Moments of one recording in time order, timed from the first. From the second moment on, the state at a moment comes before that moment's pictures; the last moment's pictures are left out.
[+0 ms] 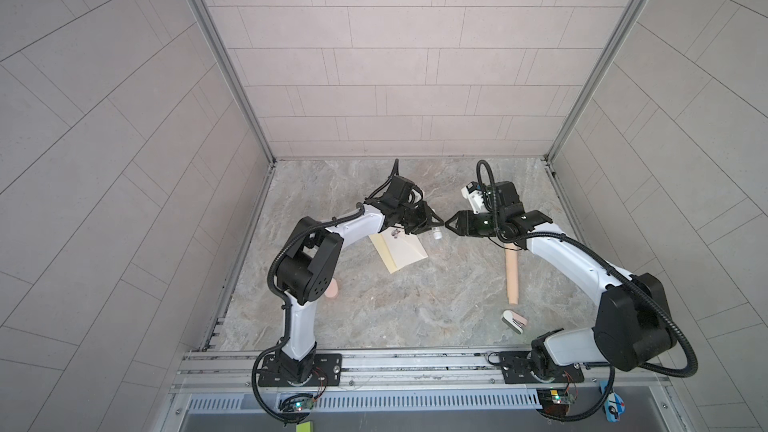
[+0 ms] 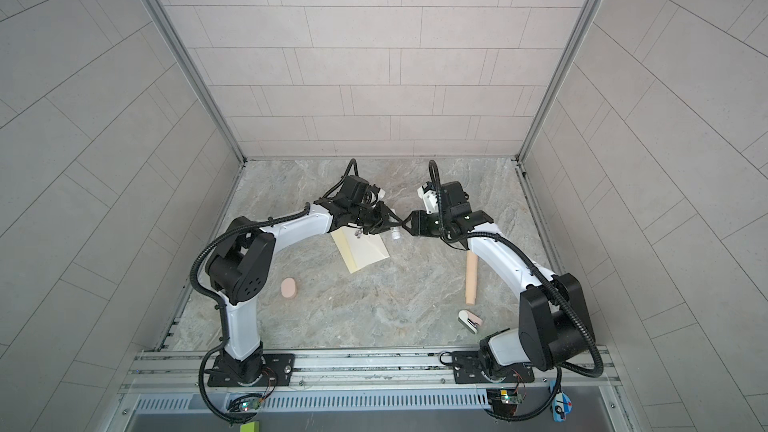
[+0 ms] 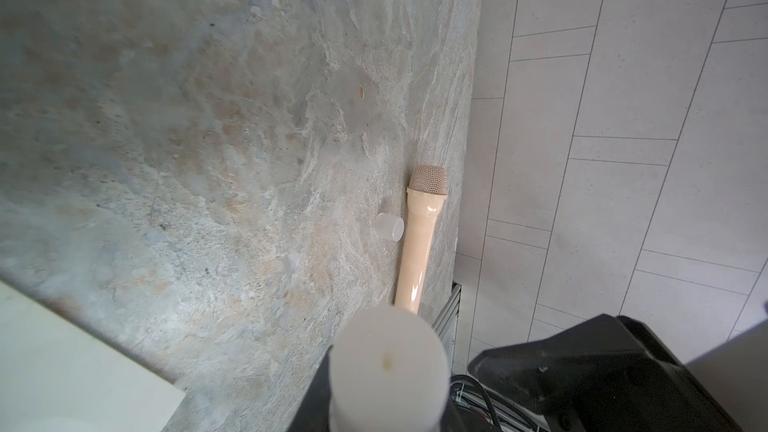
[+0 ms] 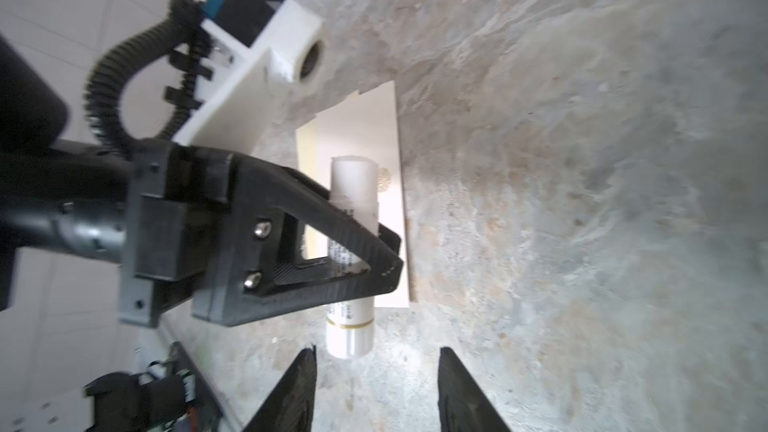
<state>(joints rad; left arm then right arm) -0.59 1.96 1.35 -0.13 0.68 -0.93 0.28 1.41 1.00 -0.39 -0.60 0.40</state>
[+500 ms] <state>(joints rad) -0.59 1.95 1.34 -0.02 0.71 -0.95 0.28 1.49 0.99 -0.39 -0.81 0.38</state>
